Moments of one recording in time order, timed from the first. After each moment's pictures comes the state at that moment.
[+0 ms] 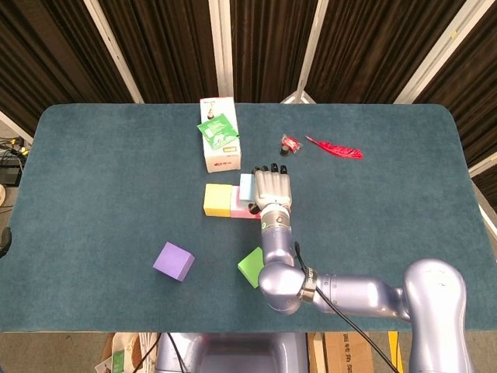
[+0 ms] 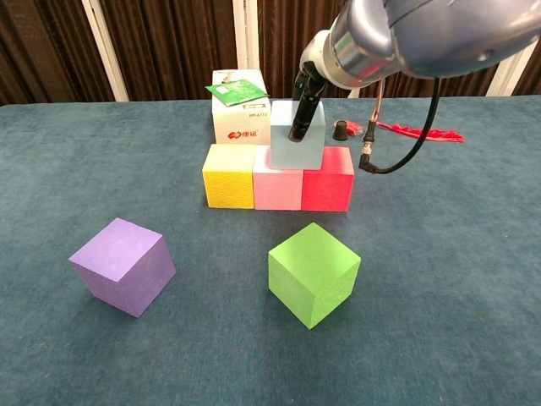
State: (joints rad) left arm -0.08 -1.30 -0.26 -1.47 1.40 1.73 -0.01; right arm 1.28 -1.68 0.65 -1.57 0.13 1.34 -1.07
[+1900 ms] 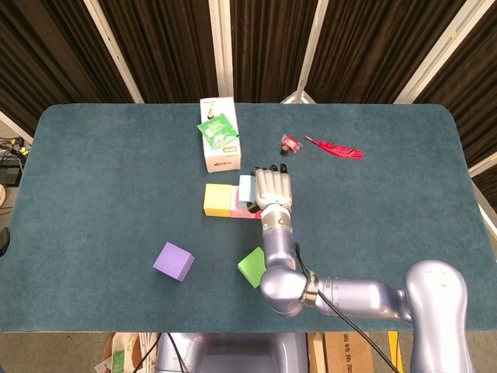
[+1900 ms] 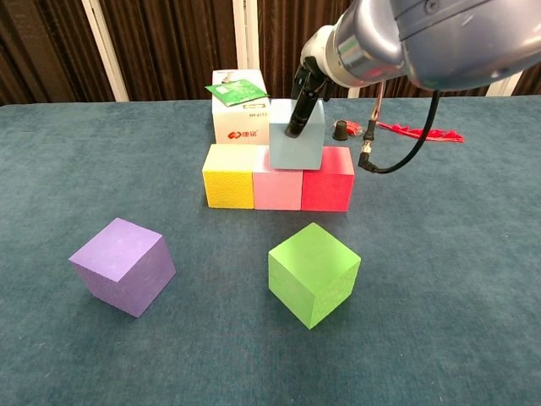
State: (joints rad) left arm -0.07 -1.30 -0.27 -1.48 1.38 1.73 -0.01; right arm 1.26 -1.68 0.64 -1.59 0.08 1.35 -1.01
